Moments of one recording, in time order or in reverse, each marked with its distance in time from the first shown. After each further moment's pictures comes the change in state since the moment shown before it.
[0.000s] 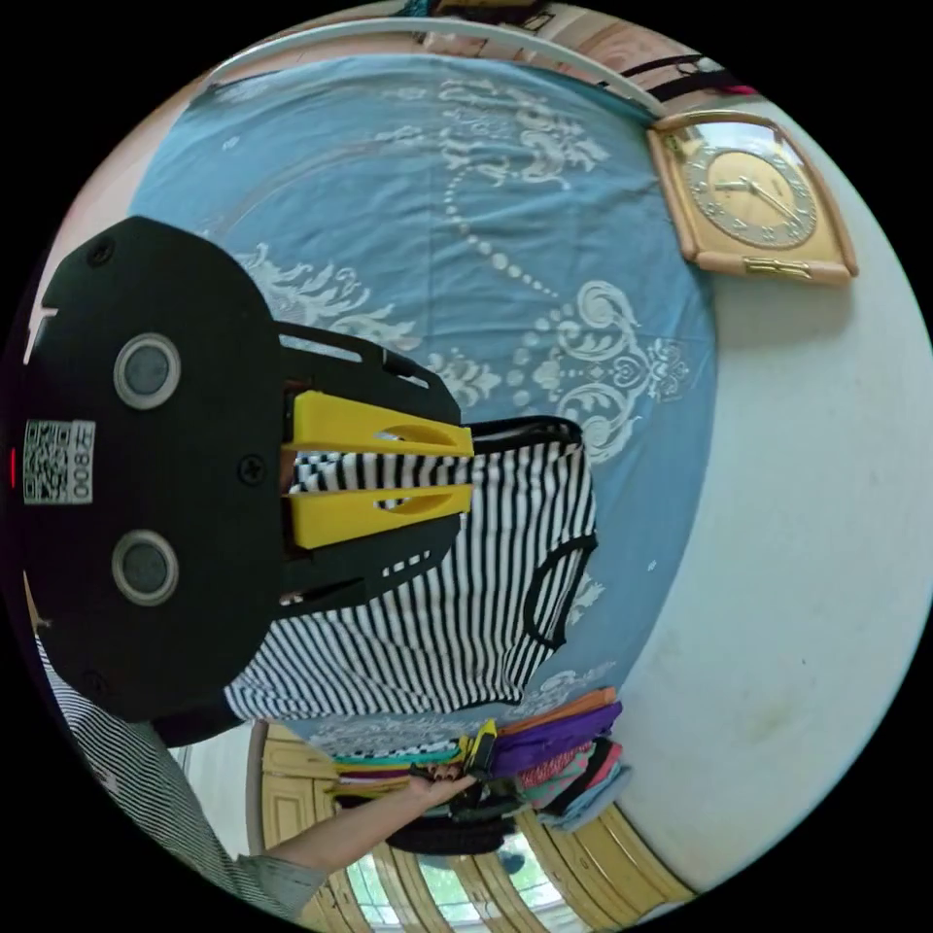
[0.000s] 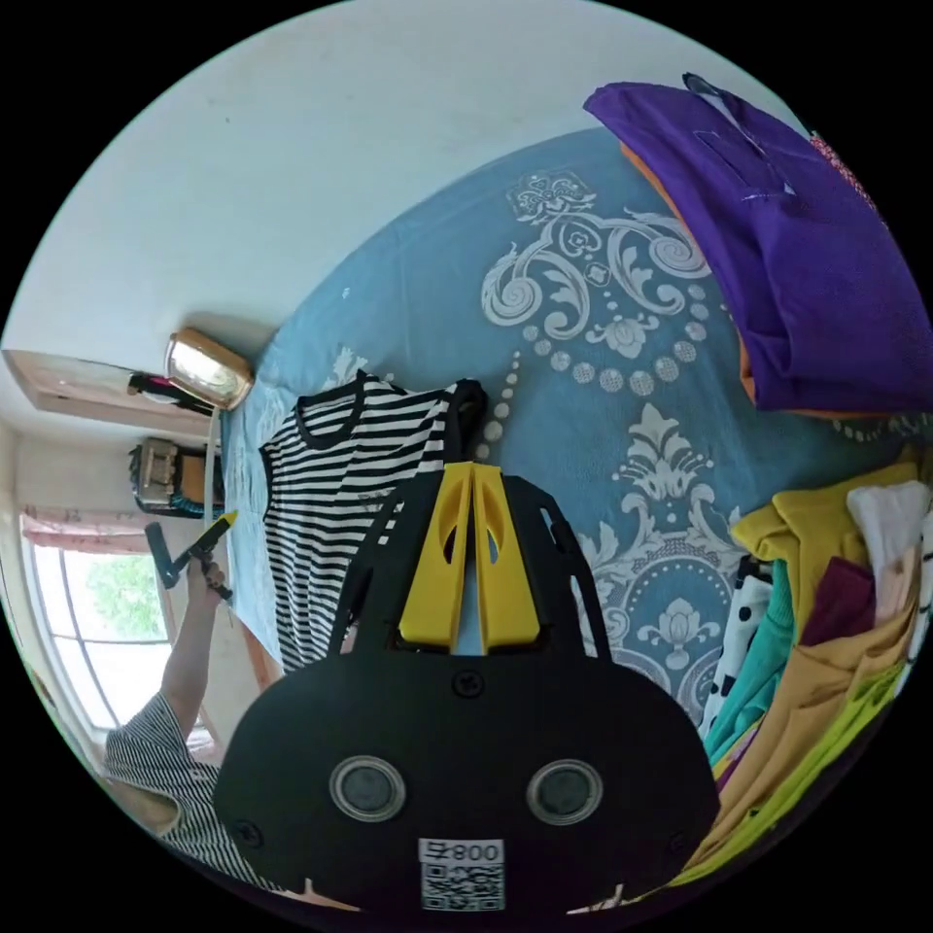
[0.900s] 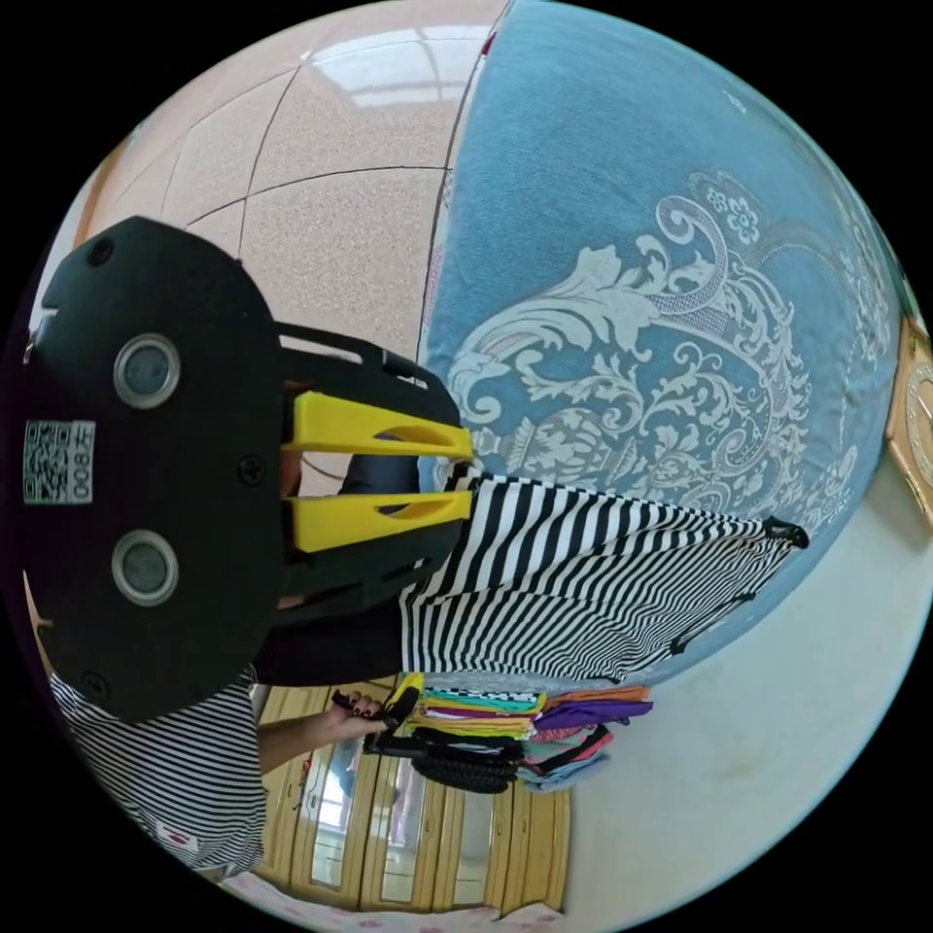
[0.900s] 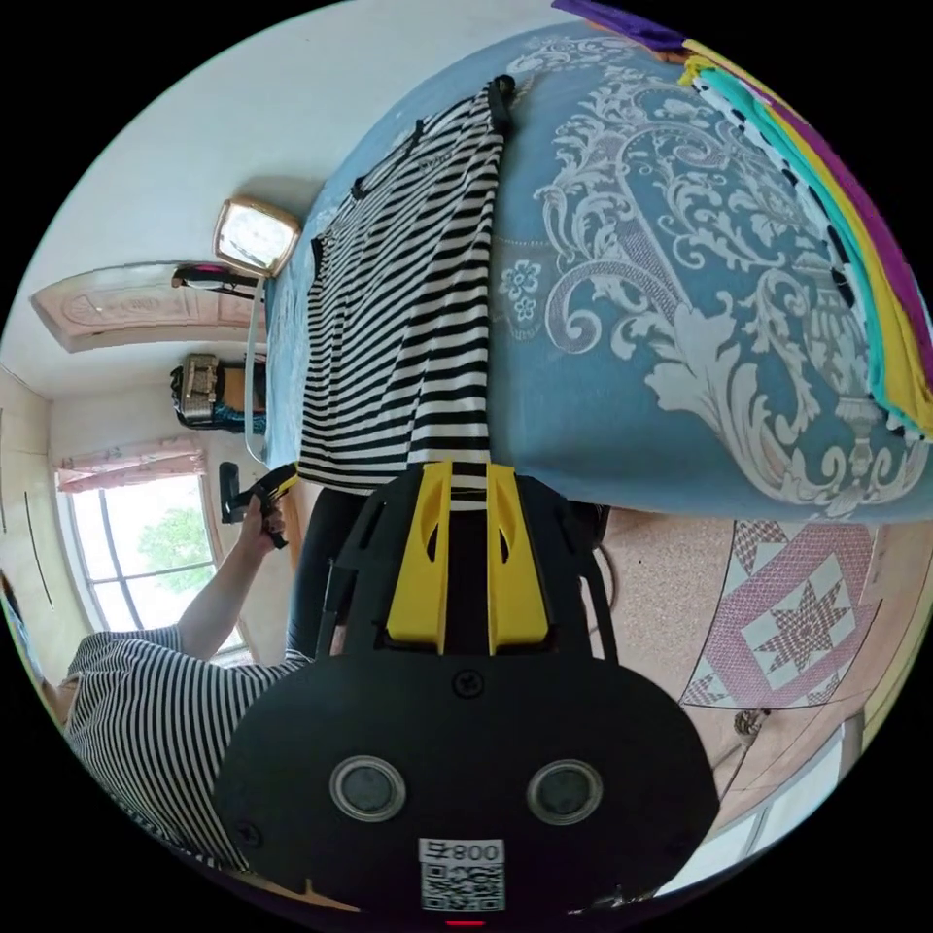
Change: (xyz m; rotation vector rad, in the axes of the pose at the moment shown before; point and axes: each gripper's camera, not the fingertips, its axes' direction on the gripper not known) left arm -0.274 0.261 -0.017 -0.198 0.207 -0.362; right arm 0.034 0.272 0.073 -0.291 -0.105 0.038
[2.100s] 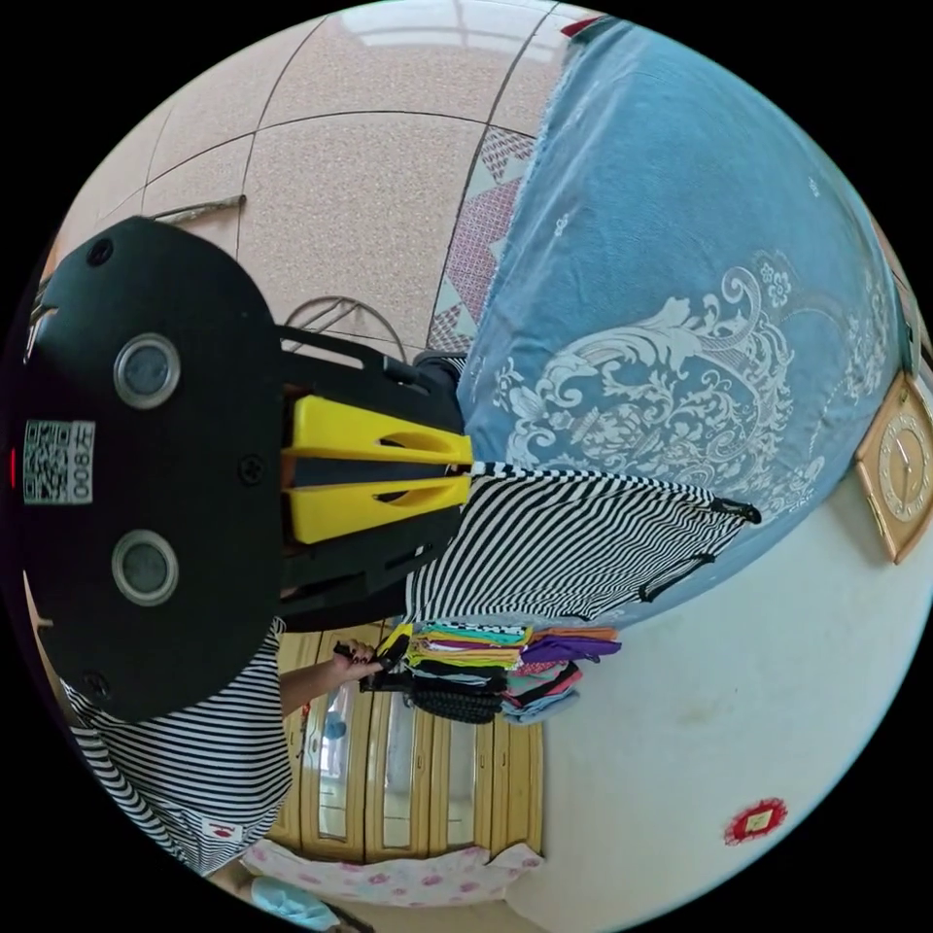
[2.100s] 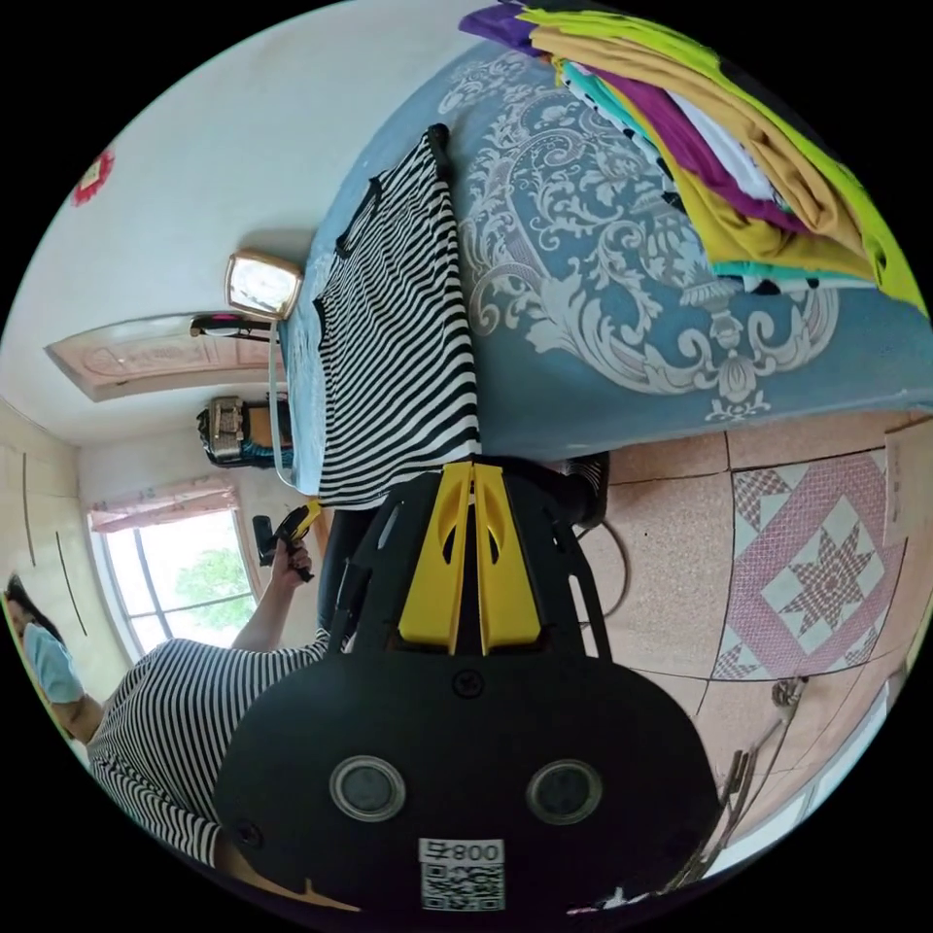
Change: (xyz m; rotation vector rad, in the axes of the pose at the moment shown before) left arm -0.178 0.021 -0.081 0.082 0.193 -0.040; right arm 0.082 0.066 -0.056 0.097 -0.119 0.112
